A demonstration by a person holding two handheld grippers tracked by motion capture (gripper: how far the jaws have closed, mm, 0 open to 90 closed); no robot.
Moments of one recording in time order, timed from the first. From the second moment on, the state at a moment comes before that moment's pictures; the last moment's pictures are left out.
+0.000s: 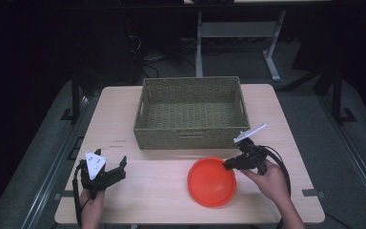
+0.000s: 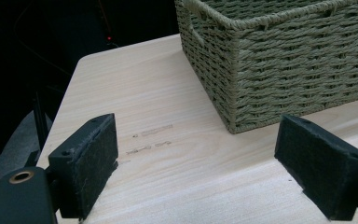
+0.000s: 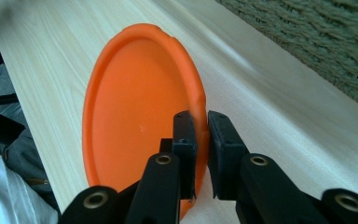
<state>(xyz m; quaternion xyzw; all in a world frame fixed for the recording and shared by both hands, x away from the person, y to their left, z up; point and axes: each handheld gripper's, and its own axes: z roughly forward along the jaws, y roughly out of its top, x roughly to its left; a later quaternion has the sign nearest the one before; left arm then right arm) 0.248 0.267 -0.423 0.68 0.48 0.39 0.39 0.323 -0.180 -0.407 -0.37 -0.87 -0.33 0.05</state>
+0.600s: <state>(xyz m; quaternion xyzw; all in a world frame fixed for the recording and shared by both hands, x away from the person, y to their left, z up) 0.248 0.267 -0.424 0.68 0.48 0.39 0.39 0.319 -0.187 -0.381 -0.36 -0.86 -0.35 0.04</state>
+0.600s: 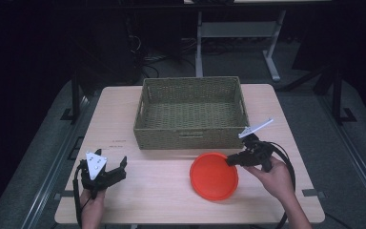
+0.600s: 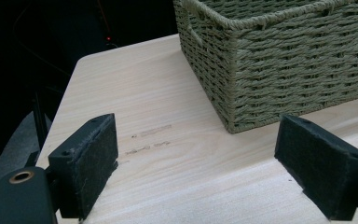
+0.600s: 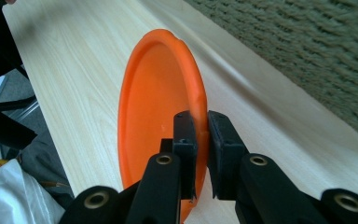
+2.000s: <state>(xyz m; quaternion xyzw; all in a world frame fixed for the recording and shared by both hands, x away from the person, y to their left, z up) 0.248 0.266 -0.423 0.68 0.48 0.39 0.39 0.324 -0.200 -0.315 -0.36 -0.86 -0.36 0.00</state>
